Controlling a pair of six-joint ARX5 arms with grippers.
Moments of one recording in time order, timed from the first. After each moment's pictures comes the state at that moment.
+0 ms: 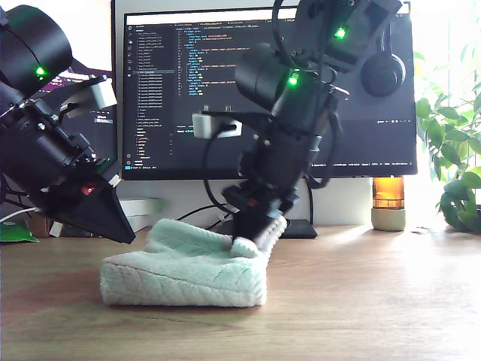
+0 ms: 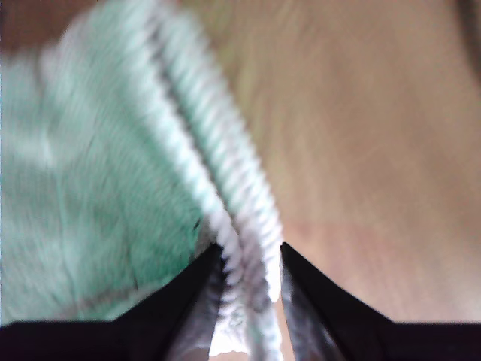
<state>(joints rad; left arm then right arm) -0.45 1.43 0.63 0.03 0.20 0.15 0.66 1.90 1.28 -0.35 -0.07 -0.49</state>
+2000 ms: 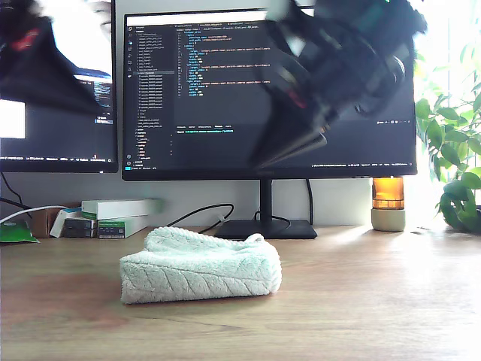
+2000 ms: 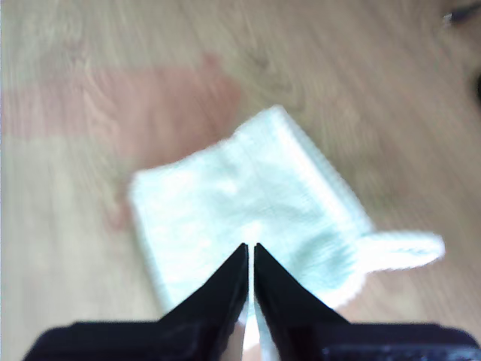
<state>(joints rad) -0.38 0.87 0.51 -0.11 0.39 0.07 0.47 1.64 1.16 -0.36 -0.62 -0.55</state>
